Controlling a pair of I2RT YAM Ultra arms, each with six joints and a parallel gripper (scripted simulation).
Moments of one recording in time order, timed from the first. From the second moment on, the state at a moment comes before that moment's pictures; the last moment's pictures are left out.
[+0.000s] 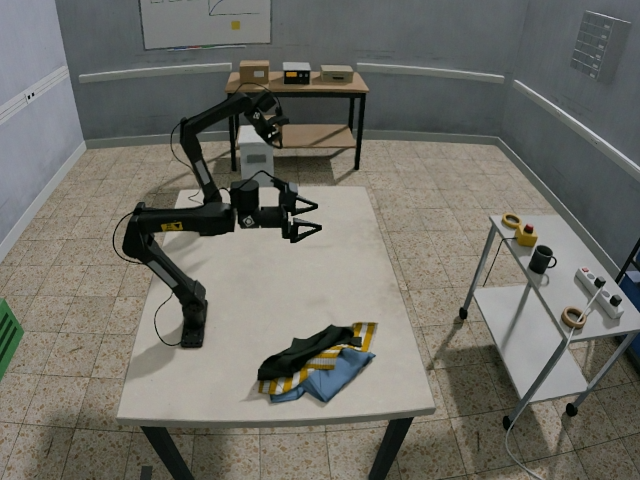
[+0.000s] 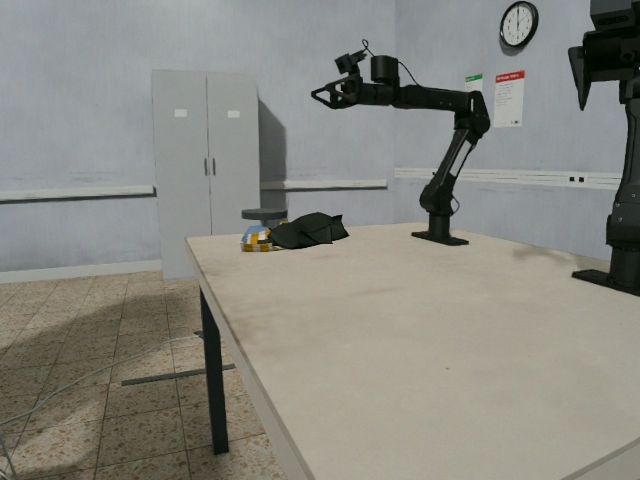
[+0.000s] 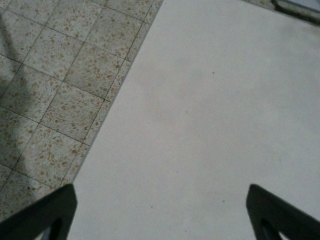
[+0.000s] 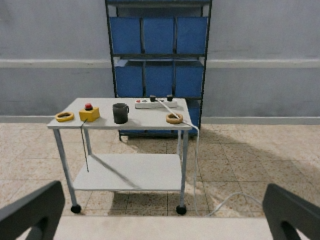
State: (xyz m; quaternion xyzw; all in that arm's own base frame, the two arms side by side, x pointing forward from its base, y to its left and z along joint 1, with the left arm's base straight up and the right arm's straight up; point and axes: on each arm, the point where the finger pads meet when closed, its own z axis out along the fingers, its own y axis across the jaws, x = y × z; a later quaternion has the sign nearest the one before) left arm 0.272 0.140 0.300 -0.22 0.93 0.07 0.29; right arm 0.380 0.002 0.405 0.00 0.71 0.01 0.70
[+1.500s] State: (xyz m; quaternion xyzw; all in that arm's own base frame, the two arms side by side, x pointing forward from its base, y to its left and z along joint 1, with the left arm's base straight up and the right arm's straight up) left arm 0.272 0.139 0.300 -0.22 0.93 0.07 0.29; right arm 0.359 -0.178 0.137 0.00 0.98 0.00 0.18
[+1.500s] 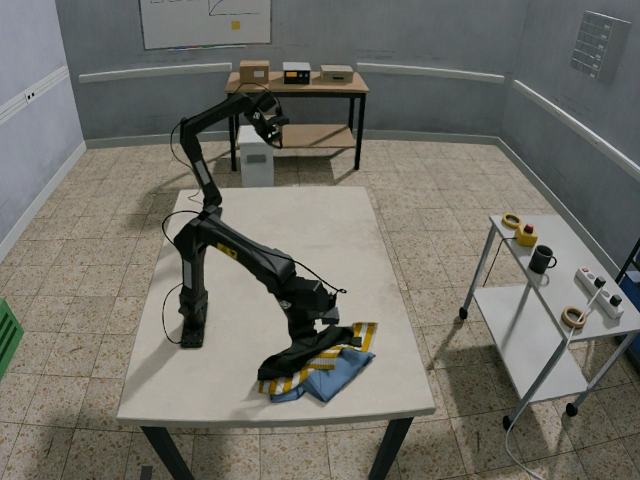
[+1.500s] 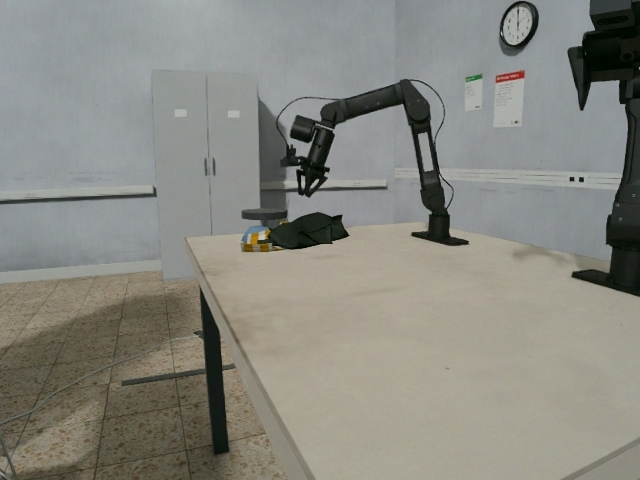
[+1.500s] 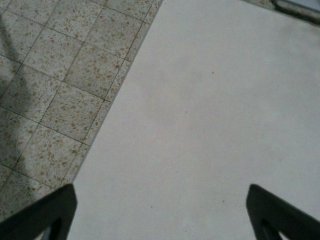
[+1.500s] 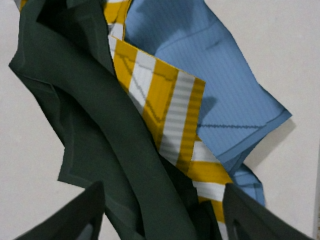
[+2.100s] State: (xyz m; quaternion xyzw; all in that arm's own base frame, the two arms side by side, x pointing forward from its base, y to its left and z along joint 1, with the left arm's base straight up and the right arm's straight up) left arm 0.272 0.139 0.300 -0.22 0.93 0.07 0.29; right arm 0.352 -0.178 0.123 0.00 0.99 0.00 0.17
